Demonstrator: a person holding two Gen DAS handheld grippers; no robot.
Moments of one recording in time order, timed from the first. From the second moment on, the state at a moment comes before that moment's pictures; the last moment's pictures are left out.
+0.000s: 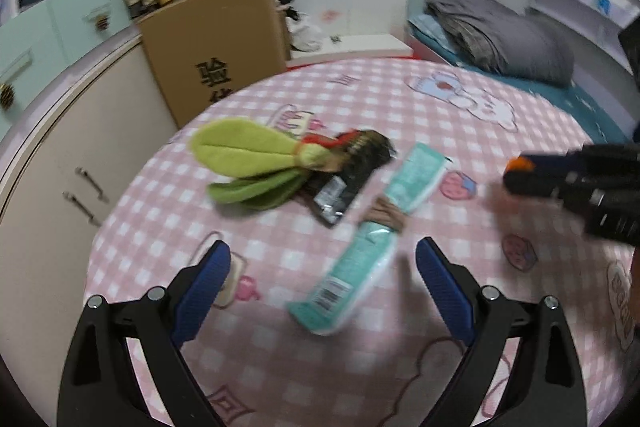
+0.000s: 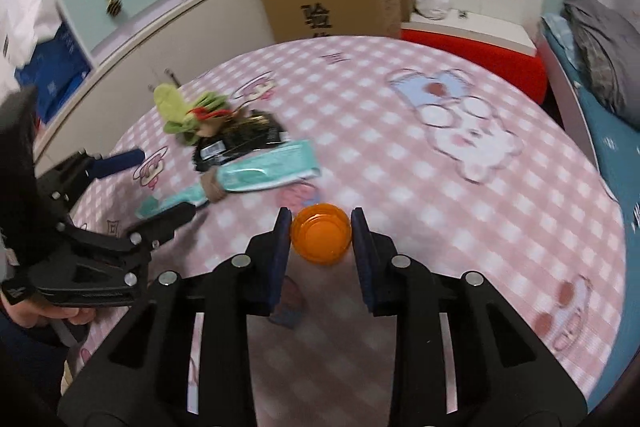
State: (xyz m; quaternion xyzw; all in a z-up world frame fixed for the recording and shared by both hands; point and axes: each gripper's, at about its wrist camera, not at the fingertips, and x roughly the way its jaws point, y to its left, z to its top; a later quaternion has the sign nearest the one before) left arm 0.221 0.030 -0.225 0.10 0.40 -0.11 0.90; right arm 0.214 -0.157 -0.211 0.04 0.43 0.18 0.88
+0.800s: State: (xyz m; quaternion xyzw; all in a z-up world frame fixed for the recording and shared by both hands) left arm 0.233 -0.022 -0.226 0.07 0.45 -0.17 0.87; right arm 0.163 -0.262 -0.191 0.13 0.39 0.11 0.91
